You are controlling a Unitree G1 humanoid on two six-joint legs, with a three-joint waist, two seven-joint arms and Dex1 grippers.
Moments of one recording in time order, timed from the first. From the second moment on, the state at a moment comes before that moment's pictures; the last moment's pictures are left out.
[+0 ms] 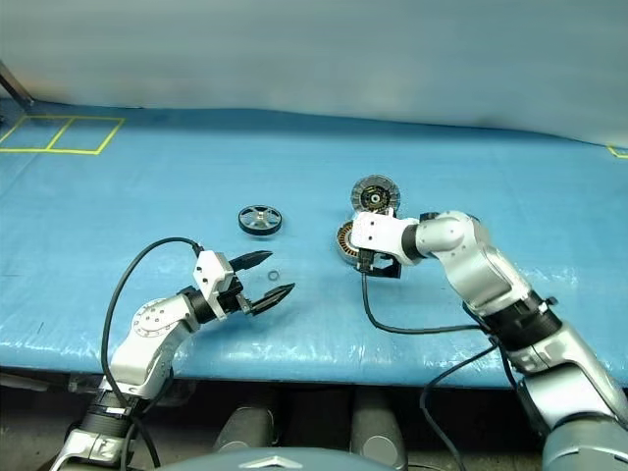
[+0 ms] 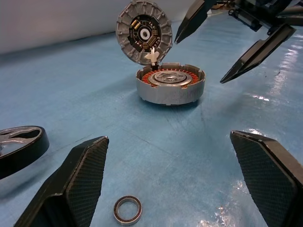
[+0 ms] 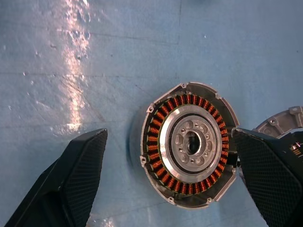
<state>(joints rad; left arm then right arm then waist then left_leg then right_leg) -0.10 0.37 -0.10 0.00 -0.27 0.04 -0.82 -0.69 -0.74 0.49 0.00 -0.13 0.38 1.00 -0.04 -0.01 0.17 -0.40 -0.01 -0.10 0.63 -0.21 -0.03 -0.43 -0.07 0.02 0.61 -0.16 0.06</state>
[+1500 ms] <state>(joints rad) -0.02 0.35 -0.10 0.00 -0.25 0.01 -0.76 -0.78 -0.63 0.55 0.31 -0.35 0.12 1.20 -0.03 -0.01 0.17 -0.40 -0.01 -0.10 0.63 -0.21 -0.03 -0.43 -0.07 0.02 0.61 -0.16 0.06</state>
